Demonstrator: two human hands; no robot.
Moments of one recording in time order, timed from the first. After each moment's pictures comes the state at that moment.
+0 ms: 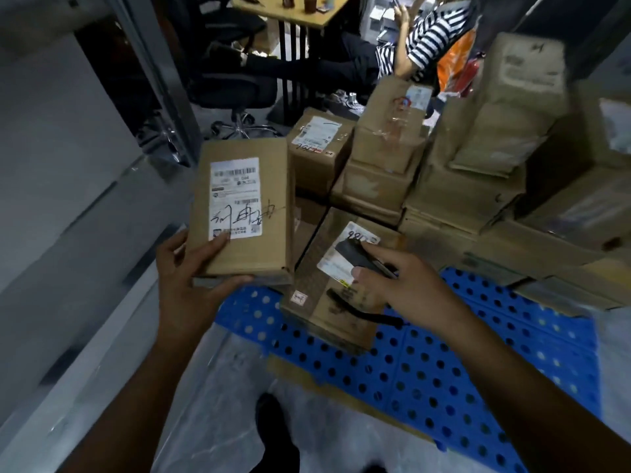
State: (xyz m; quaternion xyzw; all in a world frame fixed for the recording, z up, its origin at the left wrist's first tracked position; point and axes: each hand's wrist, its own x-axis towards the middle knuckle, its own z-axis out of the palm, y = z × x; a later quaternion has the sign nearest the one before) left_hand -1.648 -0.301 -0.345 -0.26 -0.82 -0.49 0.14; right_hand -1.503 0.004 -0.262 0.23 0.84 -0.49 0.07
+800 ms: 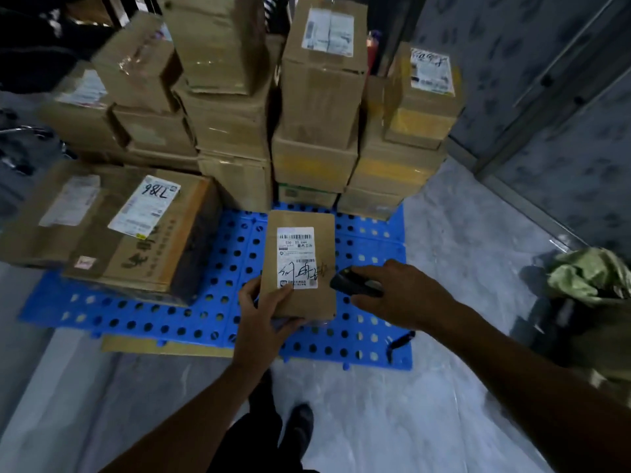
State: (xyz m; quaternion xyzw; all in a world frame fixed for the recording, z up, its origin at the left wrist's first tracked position) left_hand -1.332 -0.034 -0.460 -0.36 -0.79 -0.48 -0.10; right_hand -1.197 0.181 -0.281 0.29 0.92 -0.18 0.20
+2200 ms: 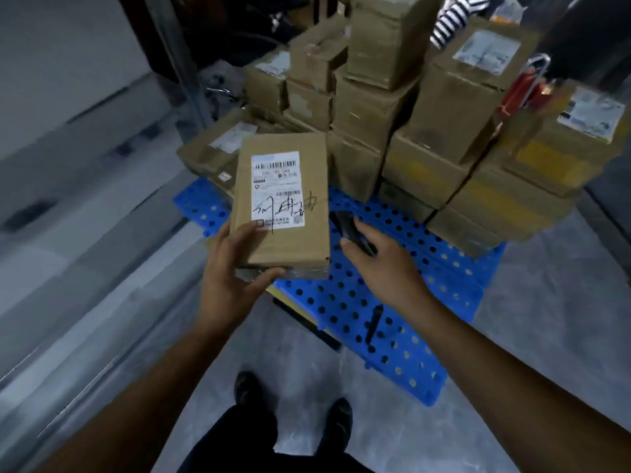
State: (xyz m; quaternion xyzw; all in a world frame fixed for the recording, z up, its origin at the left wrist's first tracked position) left_hand -1.298 -0.142 -0.339 -0.21 -0.83 -0.49 0.13; right_hand -1.249 0.118 -0.282 0.15 0.86 -0.49 0.04
